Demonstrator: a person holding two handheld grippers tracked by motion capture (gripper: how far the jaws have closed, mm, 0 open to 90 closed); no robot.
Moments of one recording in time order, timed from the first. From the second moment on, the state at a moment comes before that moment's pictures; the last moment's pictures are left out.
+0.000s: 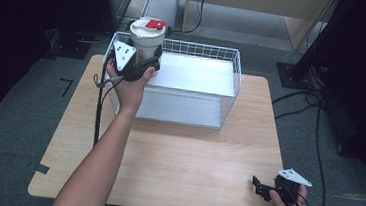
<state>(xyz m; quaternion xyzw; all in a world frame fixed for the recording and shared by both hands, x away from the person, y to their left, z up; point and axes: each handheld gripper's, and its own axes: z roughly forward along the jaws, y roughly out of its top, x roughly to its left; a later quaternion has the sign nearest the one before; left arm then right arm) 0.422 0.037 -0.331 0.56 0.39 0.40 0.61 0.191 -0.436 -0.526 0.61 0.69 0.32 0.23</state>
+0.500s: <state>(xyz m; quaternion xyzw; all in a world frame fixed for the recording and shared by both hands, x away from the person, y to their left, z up) 0.414 0.048 -0.330 0.58 0.39 0.35 0.62 0.190 -0.435 -0.527 0.61 0.69 0.32 0.23</state>
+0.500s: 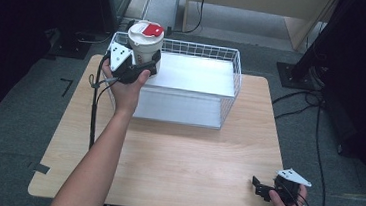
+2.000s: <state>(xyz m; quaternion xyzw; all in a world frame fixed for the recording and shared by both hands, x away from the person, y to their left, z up) 0.339 0.086 -0.379 0.58 0.37 0.38 0.62 0.190 -0.434 -0.526 0.61 0.69 0.31 0.23</state>
